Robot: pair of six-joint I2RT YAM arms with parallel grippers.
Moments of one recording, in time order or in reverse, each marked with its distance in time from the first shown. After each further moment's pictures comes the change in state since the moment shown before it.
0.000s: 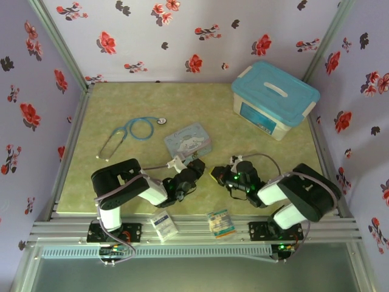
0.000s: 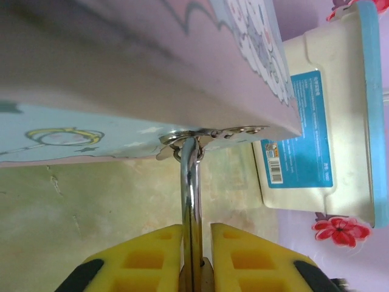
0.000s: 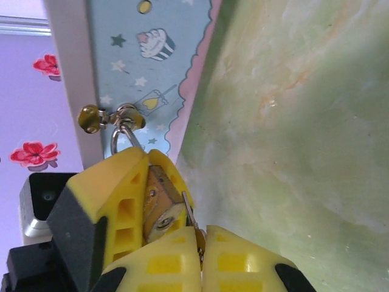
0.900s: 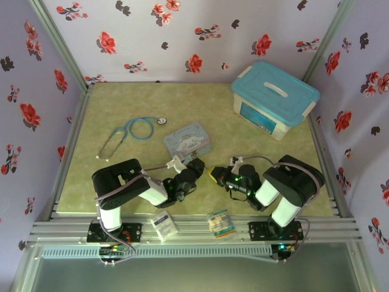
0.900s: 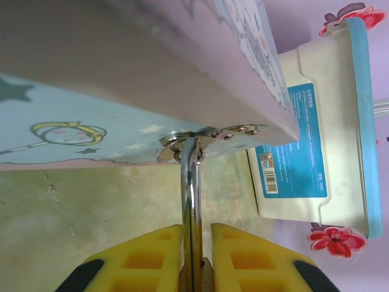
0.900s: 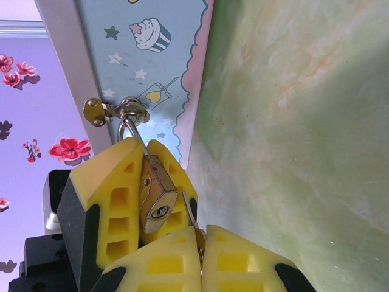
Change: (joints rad) left arm -0.005 0.006 0.000 0.014 -0.034 -0.003; right arm 0.008 0.161 -0.048 0.322 -0.019 0.043
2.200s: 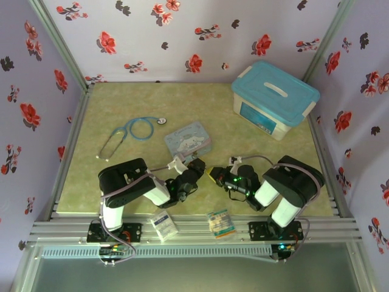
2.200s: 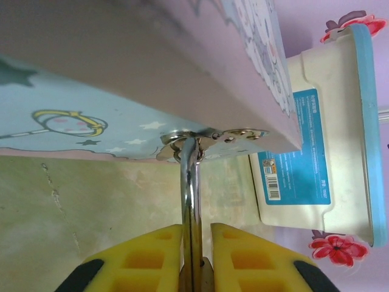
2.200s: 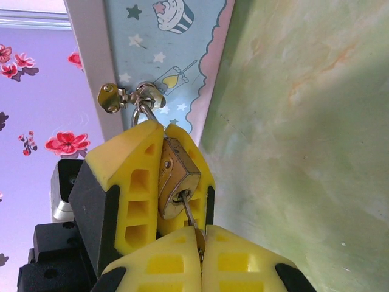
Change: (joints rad) left arm -0.006 0.058 0.017 0.052 -0.025 -0.015; right arm 0.024 -0.014 0.005 -0.005 0.026 -0.027
